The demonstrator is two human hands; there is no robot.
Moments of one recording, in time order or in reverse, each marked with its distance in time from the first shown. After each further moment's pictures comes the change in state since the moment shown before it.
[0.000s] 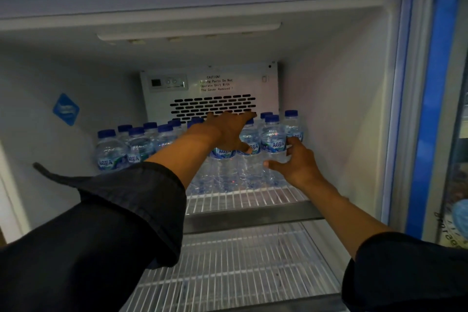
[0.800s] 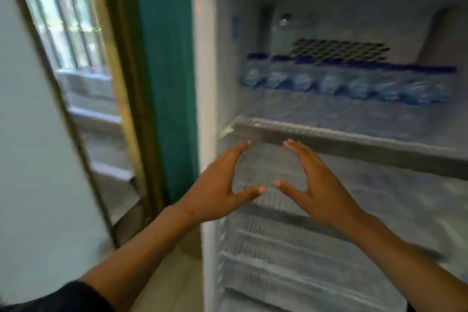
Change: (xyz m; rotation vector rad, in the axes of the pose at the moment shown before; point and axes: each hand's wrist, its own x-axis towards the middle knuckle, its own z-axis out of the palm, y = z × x) left_hand -0.382 -0.052 0.144 -0.658 0.412 -0.263; right_hand -0.224 -0.122 0.127 -0.128 -0.540 -0.452
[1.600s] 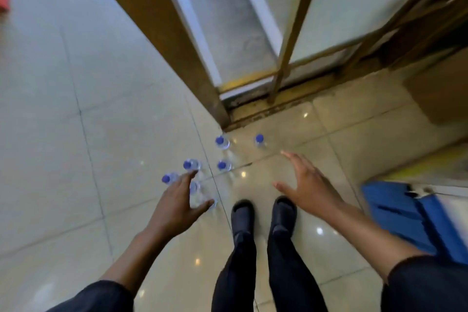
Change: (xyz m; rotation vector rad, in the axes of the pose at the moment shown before) left_hand -0.752 -0.215 0.010 0.056 -0.051 -1.701; right_hand -0.275 -0.210 0.660 0.164 -1.275 -0.087
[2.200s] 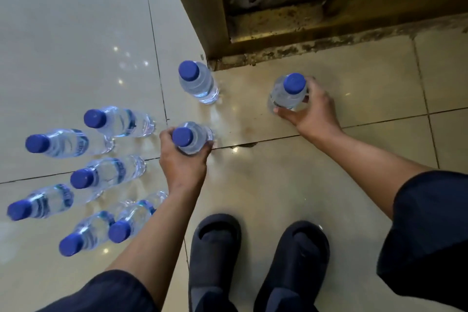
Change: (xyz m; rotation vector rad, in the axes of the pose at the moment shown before) left_hand 0.279 -0.124 0.345 -0.749 0.615 -0.493; right_hand 0.329 0.215 0.262 0.287 0.197 -0.069
